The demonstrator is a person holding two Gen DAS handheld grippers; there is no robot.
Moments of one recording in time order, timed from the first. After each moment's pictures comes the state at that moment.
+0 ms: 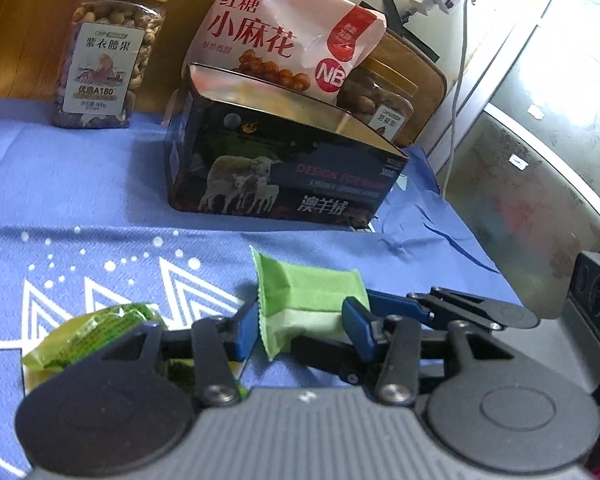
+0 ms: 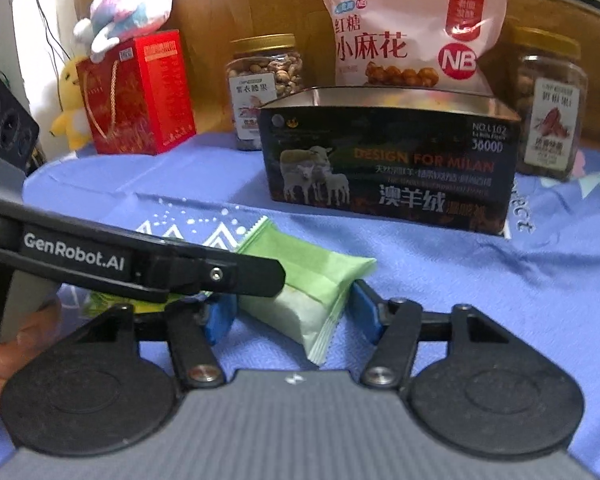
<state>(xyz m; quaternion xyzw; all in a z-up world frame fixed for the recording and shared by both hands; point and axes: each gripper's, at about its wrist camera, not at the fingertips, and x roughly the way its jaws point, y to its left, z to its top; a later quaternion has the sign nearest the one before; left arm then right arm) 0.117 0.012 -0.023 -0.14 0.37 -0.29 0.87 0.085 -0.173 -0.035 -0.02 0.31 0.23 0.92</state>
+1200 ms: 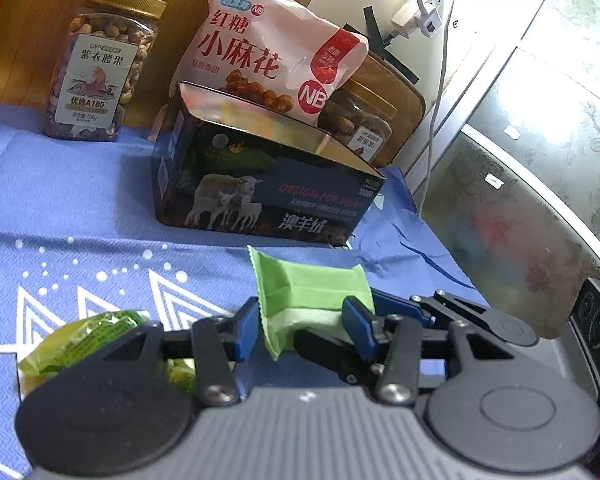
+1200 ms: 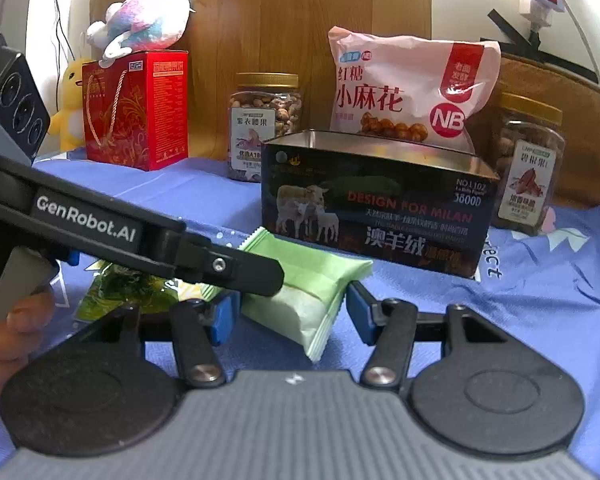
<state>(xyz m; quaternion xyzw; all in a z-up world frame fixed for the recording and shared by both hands) 0.111 0.020 -0.019 -0.17 0.34 -0.31 0.87 0.061 -0.161 -0.028 -0.07 0.24 0.20 0.95</state>
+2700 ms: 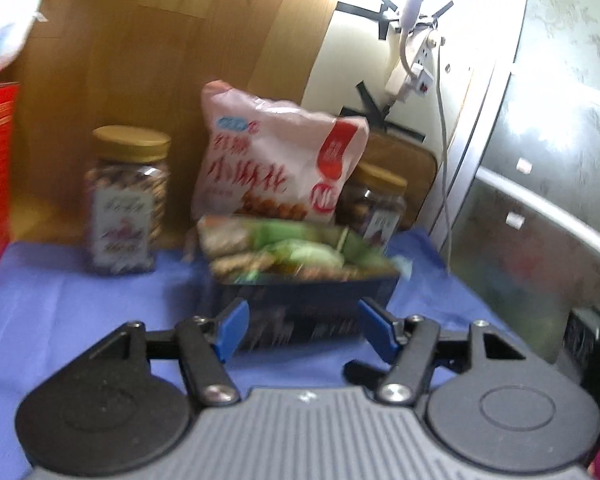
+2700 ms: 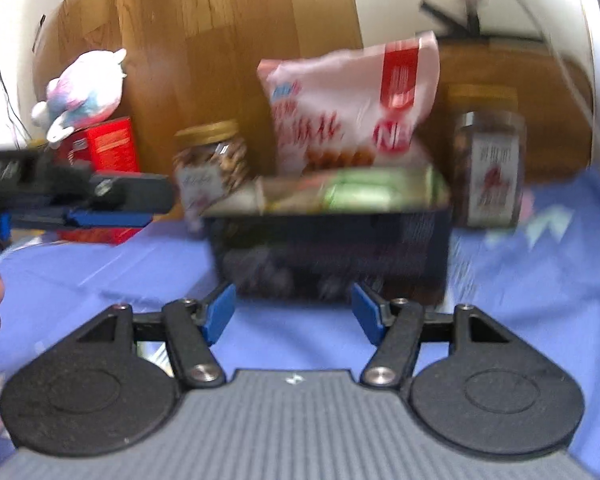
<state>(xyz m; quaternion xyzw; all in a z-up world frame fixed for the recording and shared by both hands) 0.103 0.031 0.050 -0.10 0.26 -0.25 0.93 0.090 -0.197 -0.007 0.05 0.24 0.17 0.95</state>
